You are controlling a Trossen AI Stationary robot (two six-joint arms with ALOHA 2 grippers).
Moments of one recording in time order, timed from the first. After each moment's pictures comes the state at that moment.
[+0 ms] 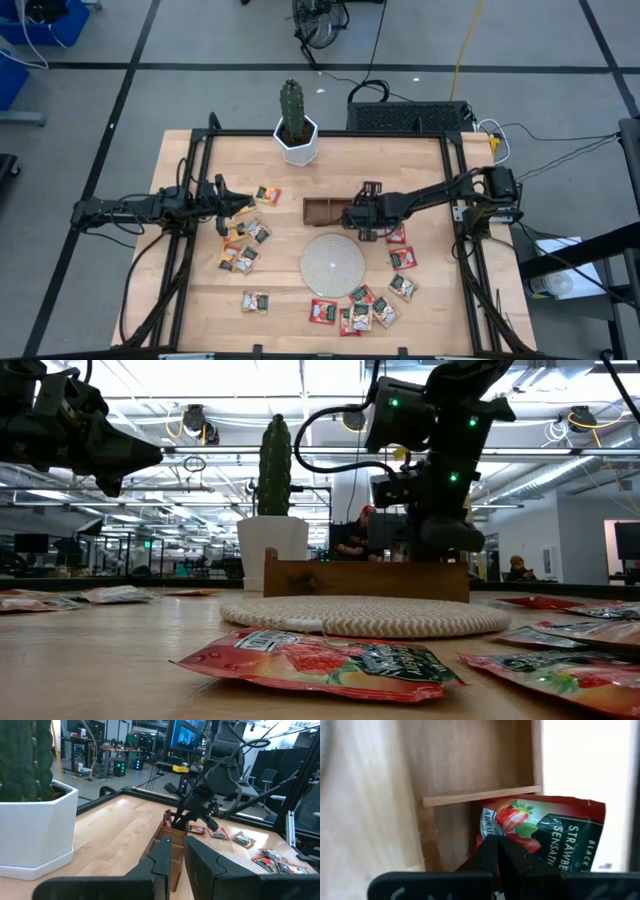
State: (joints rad) left arm 0.01 0.07 0.02 0.06 -0.18 -0.19; right arm 0.05 1.76 1.05 -0.65 0.51 0.04
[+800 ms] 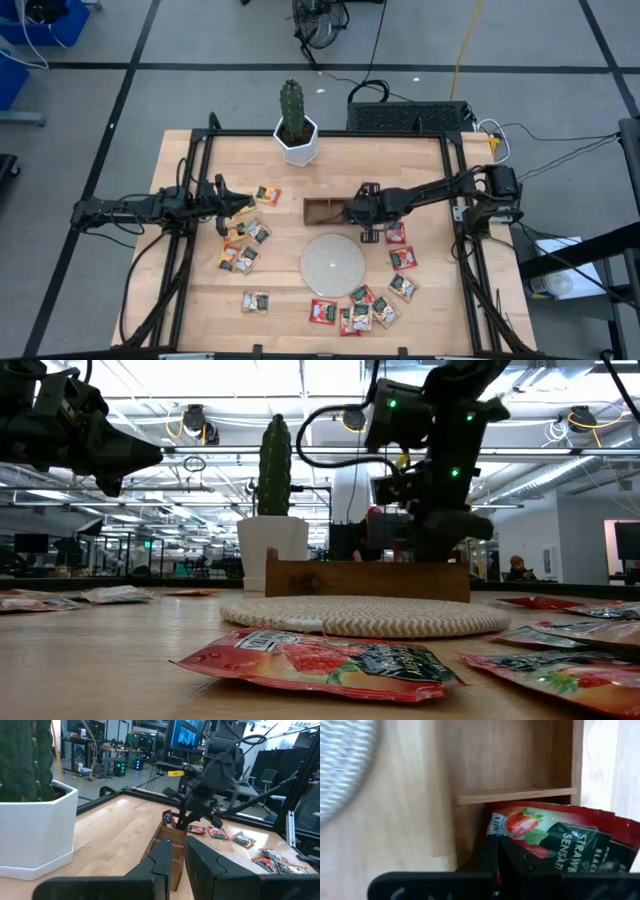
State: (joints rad) left arm 0.01 0.07 0.02 0.06 -0.18 -0.19; right arm 0.01 1.75 1.06 -0.66 0.30 -0.01
